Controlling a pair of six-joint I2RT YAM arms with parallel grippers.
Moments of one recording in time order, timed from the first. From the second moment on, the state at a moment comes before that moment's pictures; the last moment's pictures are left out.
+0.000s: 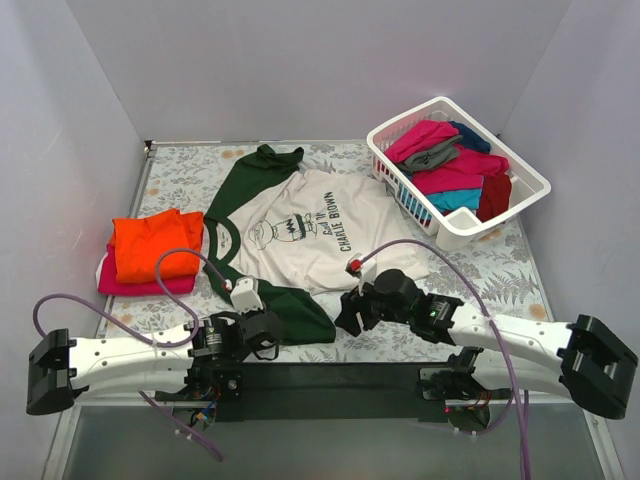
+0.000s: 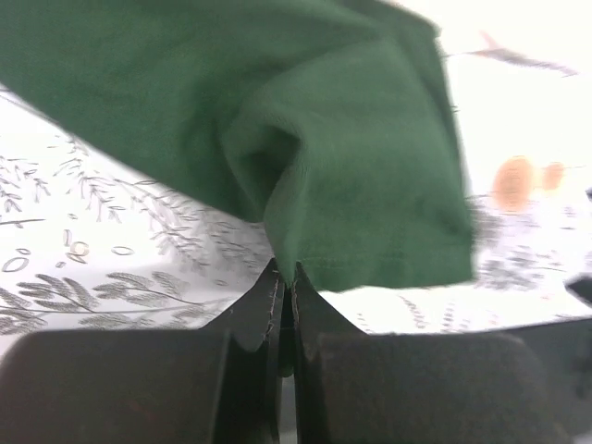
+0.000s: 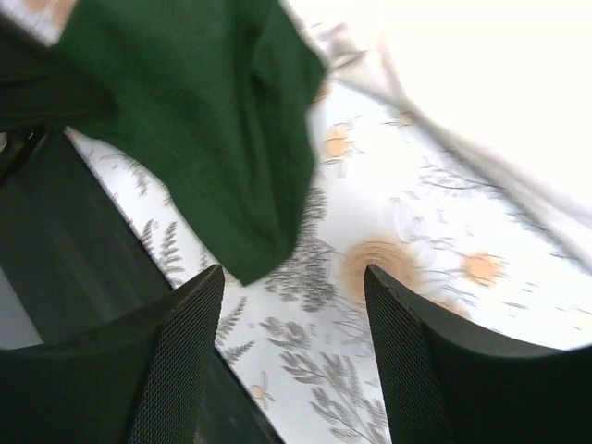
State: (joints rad) left arm -1.28 0.84 0.42 -0.61 -0.58 -1.36; right arm 1.04 1.07 0.45 0.03 -0.10 0.37
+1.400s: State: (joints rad) left arm -1.28 0.29 0.82 -1.06 -0.73 -1.27; right arm 0.31 1.20 0.53 -0.16 -0.03 0.20
